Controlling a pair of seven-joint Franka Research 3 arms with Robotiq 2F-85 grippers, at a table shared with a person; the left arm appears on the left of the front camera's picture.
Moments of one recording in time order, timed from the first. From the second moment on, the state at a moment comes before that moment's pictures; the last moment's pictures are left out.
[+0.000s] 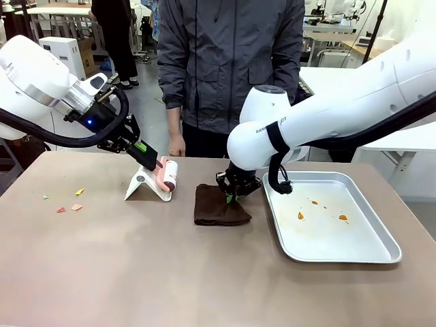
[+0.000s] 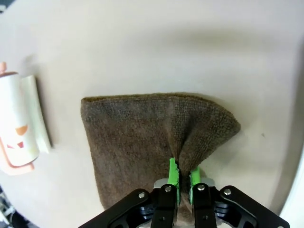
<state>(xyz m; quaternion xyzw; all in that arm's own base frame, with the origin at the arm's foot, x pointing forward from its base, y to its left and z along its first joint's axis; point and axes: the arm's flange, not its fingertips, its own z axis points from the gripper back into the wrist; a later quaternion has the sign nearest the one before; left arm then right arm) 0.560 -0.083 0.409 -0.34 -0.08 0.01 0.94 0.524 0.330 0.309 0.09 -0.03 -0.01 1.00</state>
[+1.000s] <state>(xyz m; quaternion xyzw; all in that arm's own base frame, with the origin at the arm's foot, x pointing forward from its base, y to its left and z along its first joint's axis) 0.419 -0.020 0.462 -0.49 -0.04 -0.09 0.87 0.386 0.203 0.403 0.52 0.05 0.12 0.85</state>
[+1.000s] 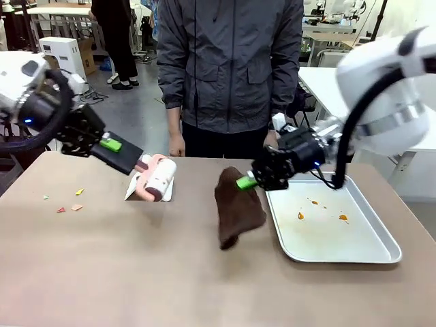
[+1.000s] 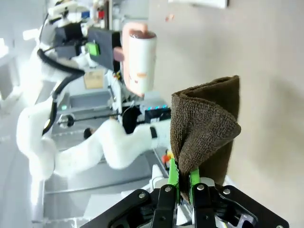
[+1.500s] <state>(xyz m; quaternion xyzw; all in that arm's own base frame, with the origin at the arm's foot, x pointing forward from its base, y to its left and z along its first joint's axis) 0.347 0.120 0.432 -0.57 -0.10 -0.02 0.81 0.365 0.054 0.440 0.56 -0.09 0.00 0.83</state>
